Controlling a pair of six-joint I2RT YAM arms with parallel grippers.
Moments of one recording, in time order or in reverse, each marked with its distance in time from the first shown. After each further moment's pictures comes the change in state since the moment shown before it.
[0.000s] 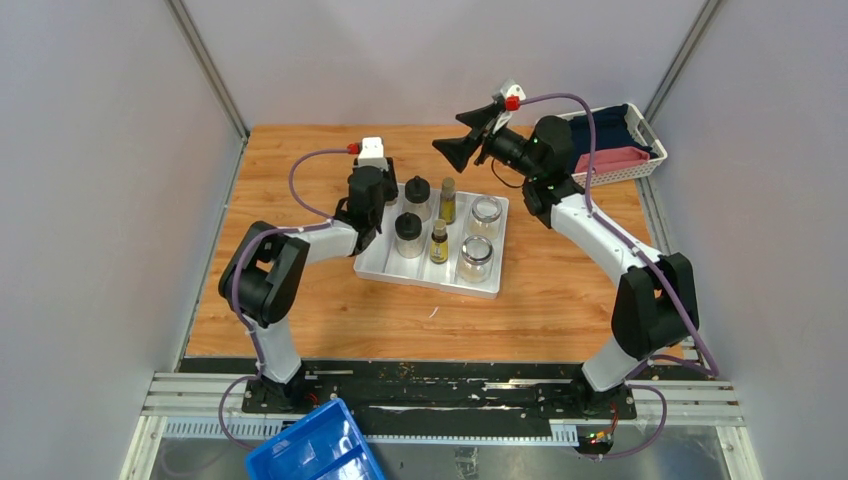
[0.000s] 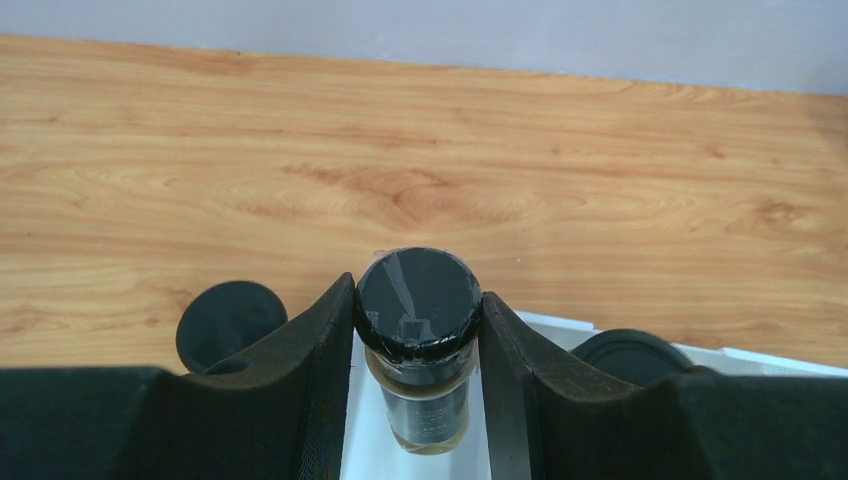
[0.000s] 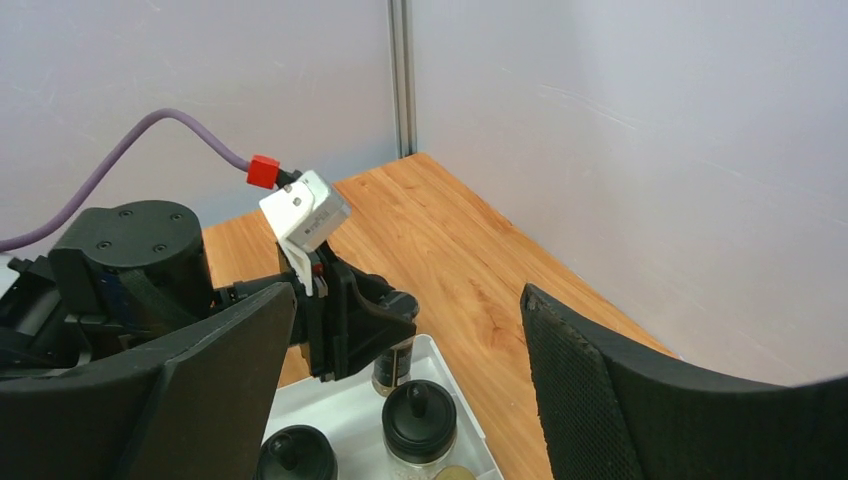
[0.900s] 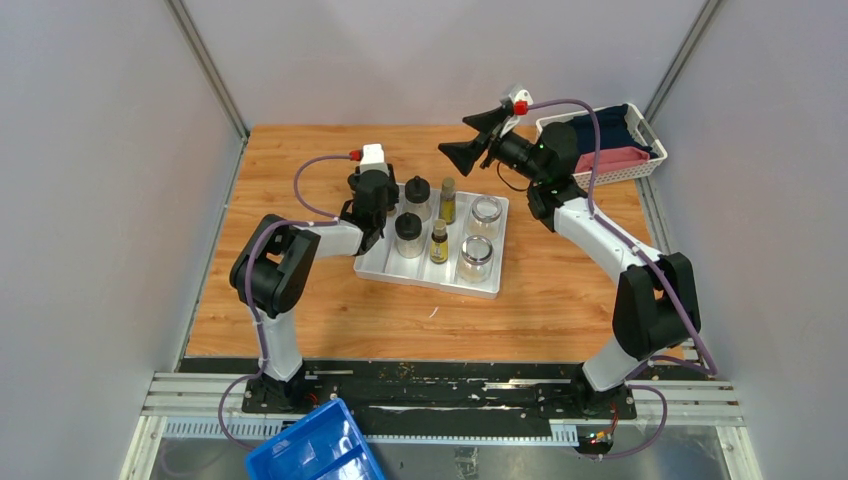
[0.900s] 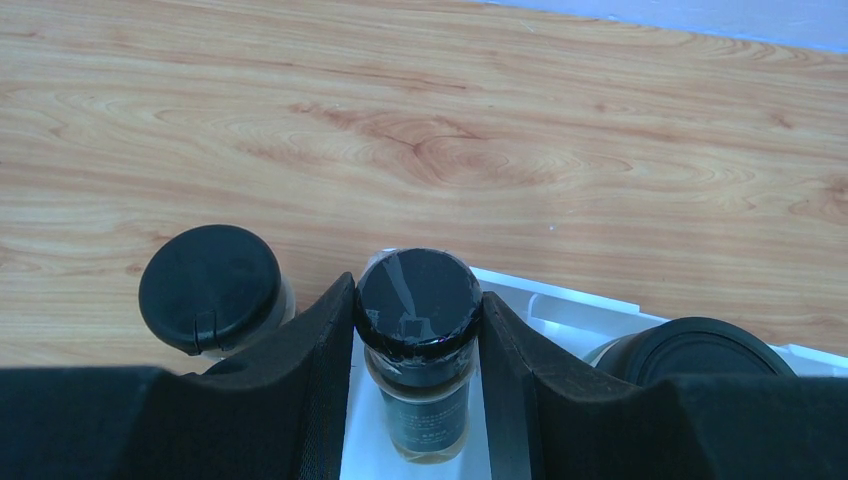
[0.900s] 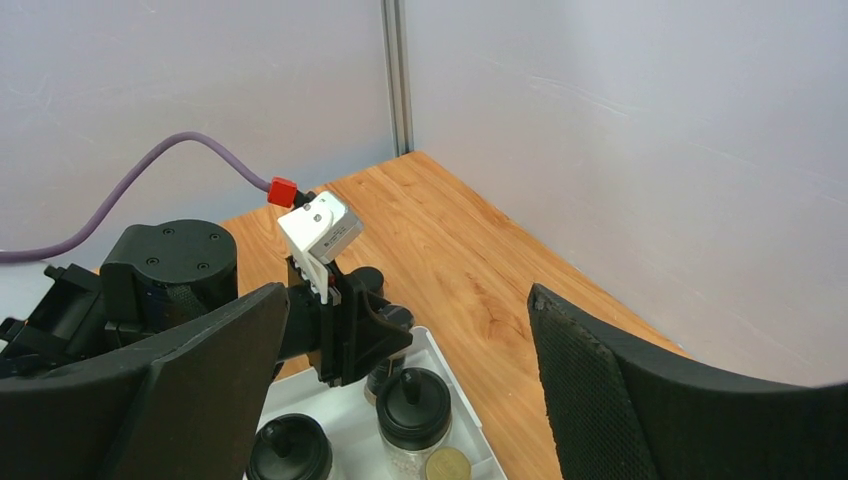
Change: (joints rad) left arm 0.000 0.093 0.017 -0.035 -0.050 -0.065; right arm -0.034 -0.005 -0.063 0.077 -0.023 0.034
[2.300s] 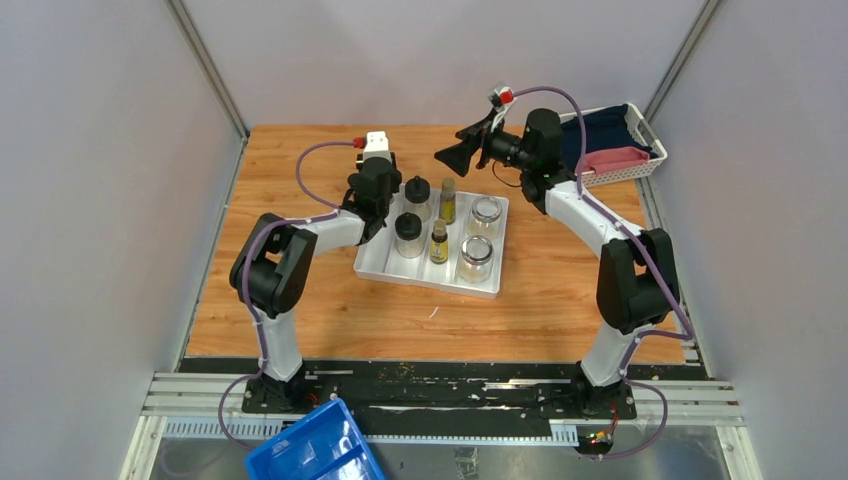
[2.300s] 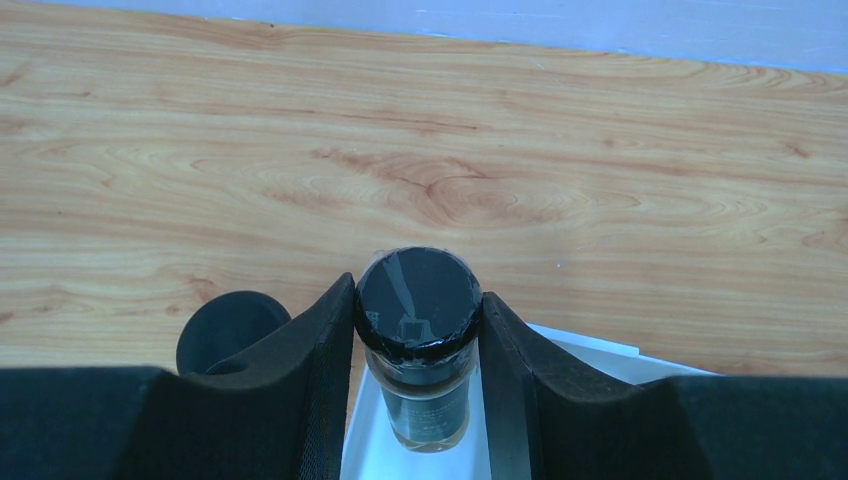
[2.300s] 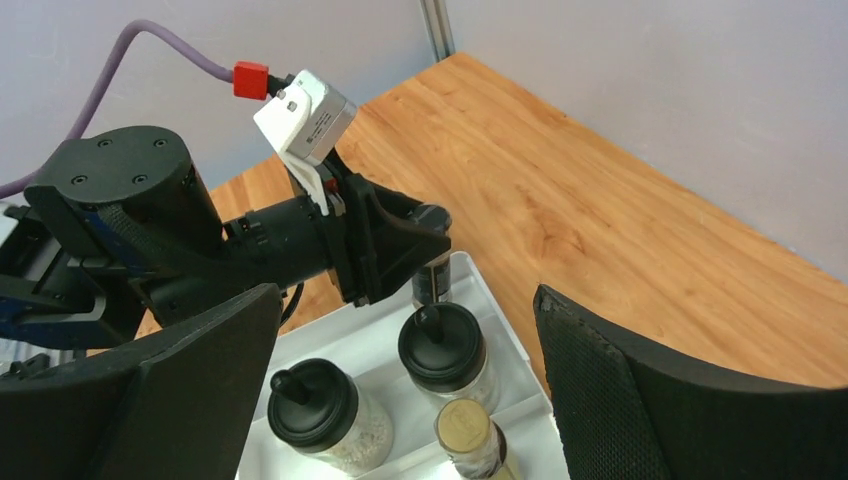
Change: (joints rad) left arm 0.000 -0.004 0.106 -0.105 -0.037 0.055; right arm -0.027 0.157 0.141 -0.185 -0.106 0.072
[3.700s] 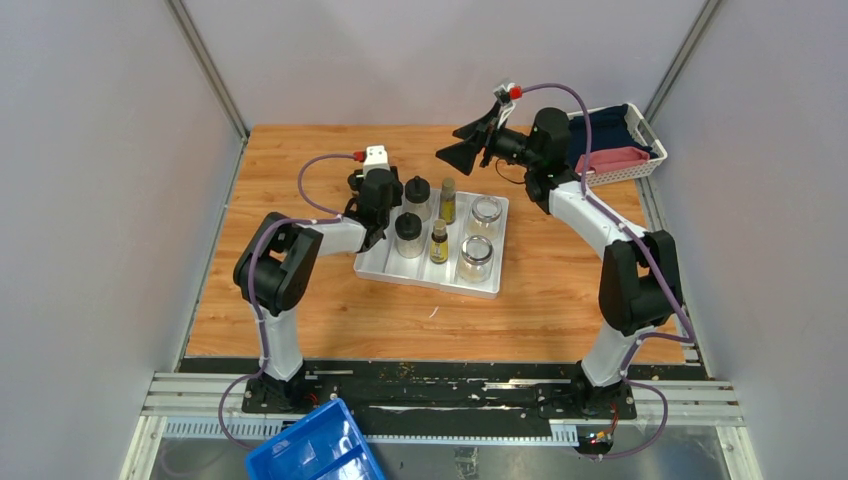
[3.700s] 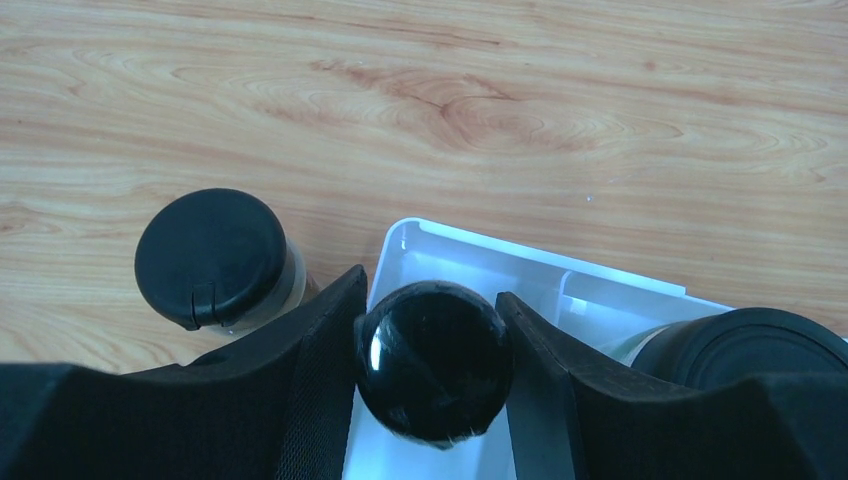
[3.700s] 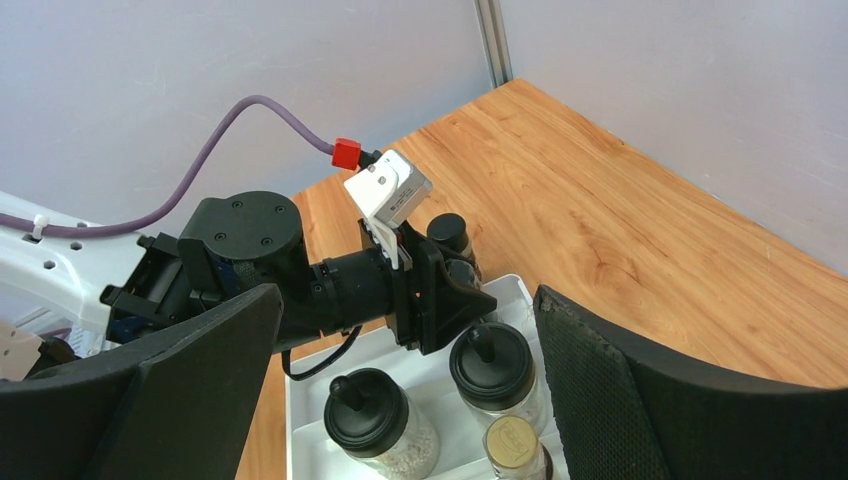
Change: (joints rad) left arm -0.008 0.027 -0.062 -0.011 -0.013 -0.071; right arm -0.024 -0.006 -0.010 0.086 -0.119 0.133
